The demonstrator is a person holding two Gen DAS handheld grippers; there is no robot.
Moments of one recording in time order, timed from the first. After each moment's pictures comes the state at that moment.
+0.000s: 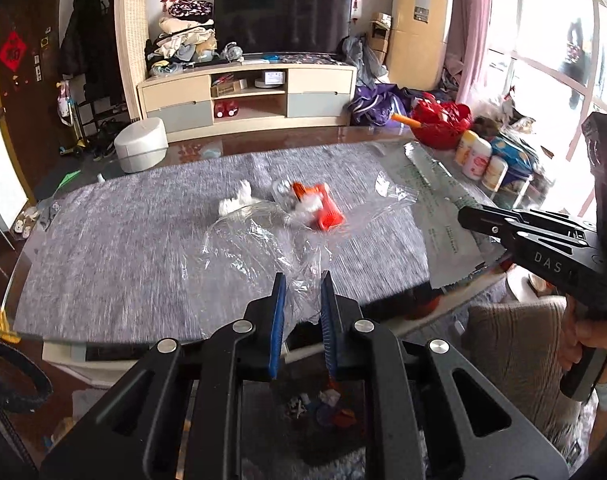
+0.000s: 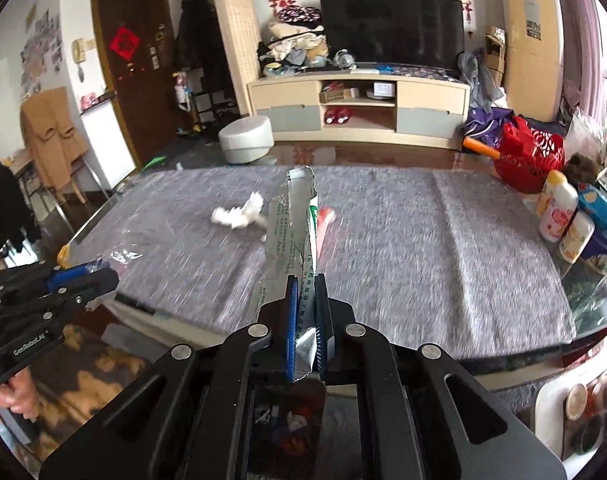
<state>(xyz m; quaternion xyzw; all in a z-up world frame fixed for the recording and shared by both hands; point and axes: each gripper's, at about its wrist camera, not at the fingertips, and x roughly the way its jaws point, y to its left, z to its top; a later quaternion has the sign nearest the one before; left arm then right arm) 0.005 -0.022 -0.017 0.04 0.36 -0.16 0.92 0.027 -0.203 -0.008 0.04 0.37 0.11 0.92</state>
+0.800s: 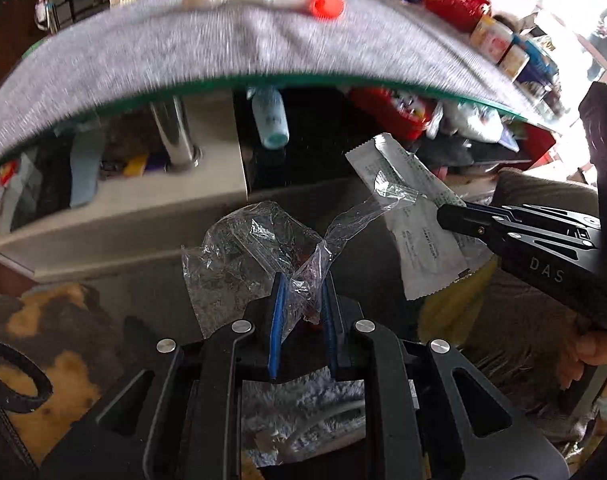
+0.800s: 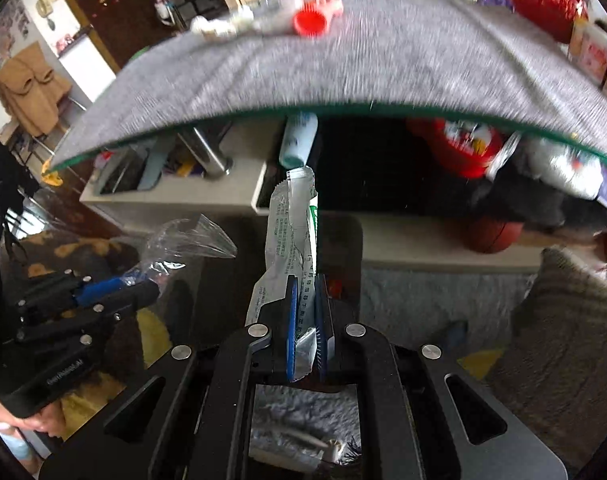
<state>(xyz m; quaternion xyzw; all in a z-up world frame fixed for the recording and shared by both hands) -0.023 -0.026 -0.201 0.02 0.54 -0.17 0.82 -0.005 -0.174 -0.175 0.07 0.55 0.12 0.83</state>
